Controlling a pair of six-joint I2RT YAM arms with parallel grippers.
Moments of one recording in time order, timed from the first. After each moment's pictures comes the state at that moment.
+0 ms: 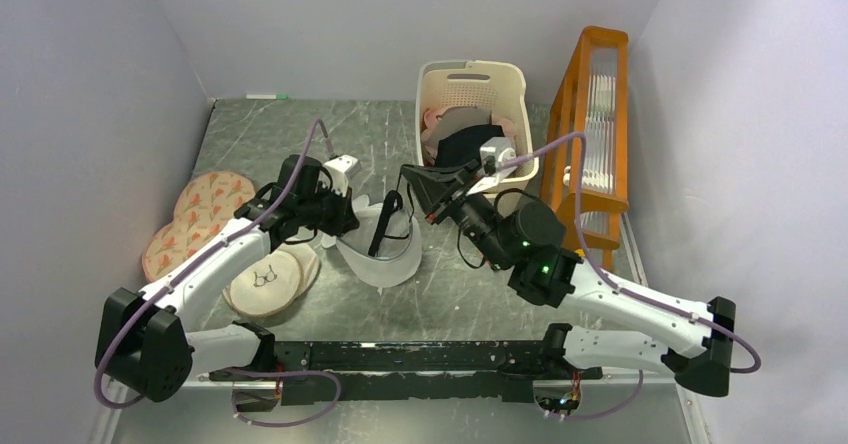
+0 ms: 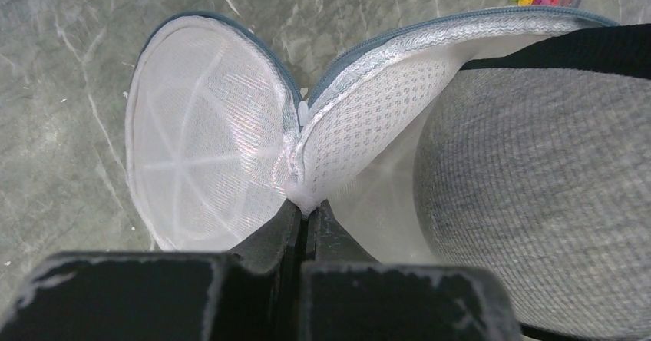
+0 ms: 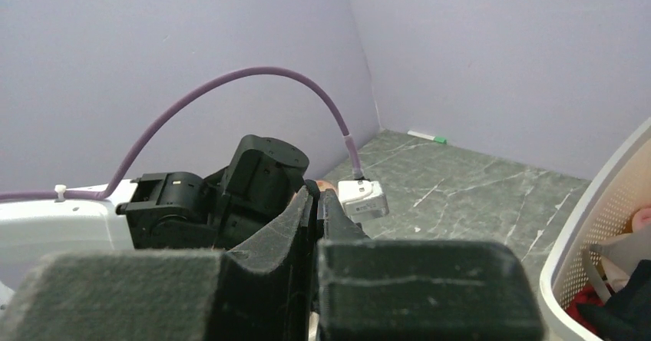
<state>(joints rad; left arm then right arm) -0.45 1.20 0.84 -0.39 0.32 -0.08 1.12 0.97 0.90 0.42 0.33 0.20</state>
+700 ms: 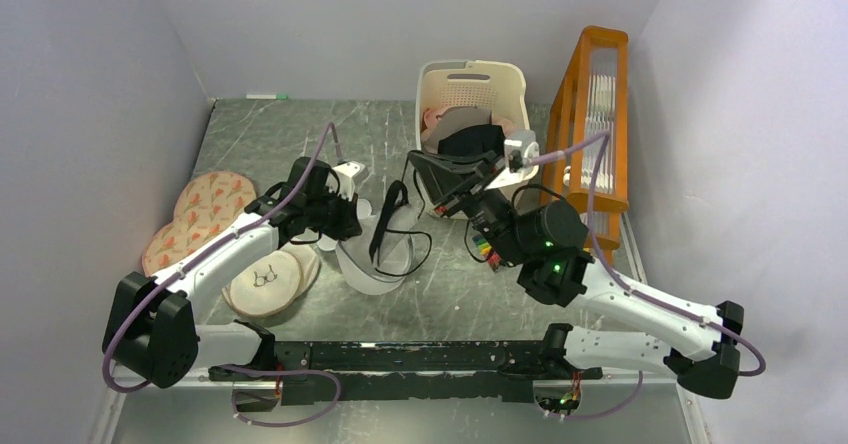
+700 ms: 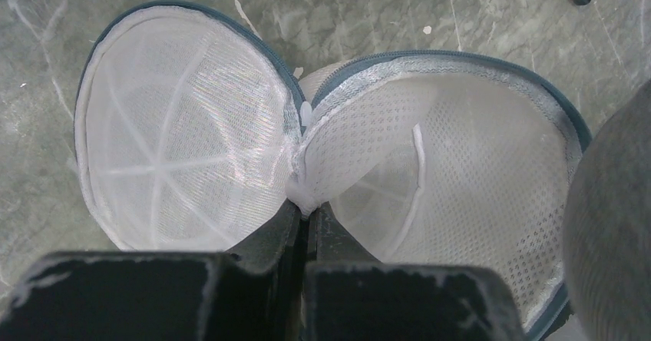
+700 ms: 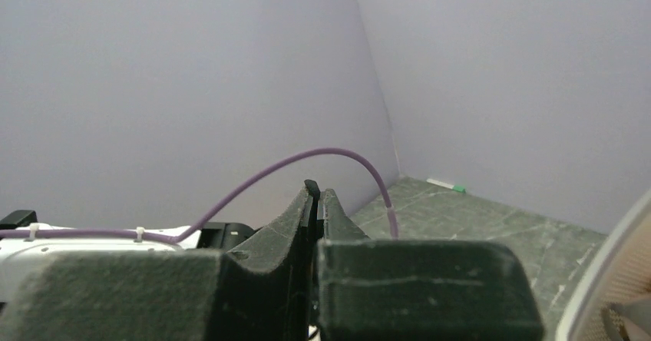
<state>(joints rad) -0.47 1.27 0.84 -0.40 0.32 -0.07 1.12 0.99 0.99 0.47 0.29 0.18</state>
